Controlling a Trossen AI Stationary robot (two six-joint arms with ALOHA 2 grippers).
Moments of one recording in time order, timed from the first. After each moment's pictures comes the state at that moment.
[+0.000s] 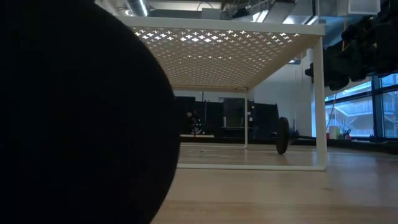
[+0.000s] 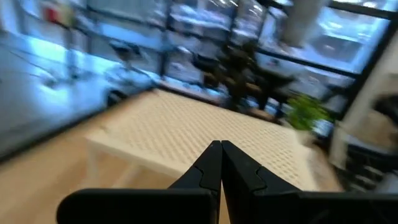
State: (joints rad) left arm -0.73 0.45 0.43 -0.10 -1.03 -0.34; right arm 0.00 0.10 0.03 -0.01 0.15 0.09
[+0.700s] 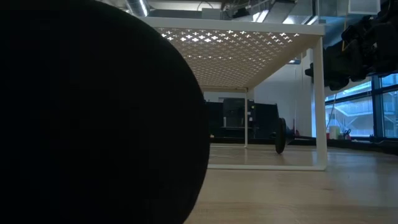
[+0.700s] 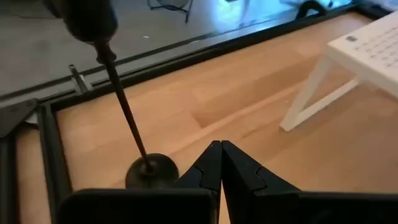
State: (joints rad) left arm -0.29 0.57 0.55 -1.08 -0.98 -1.13; right arm 0.00 0.10 0.03 -0.01 0.15 0.09
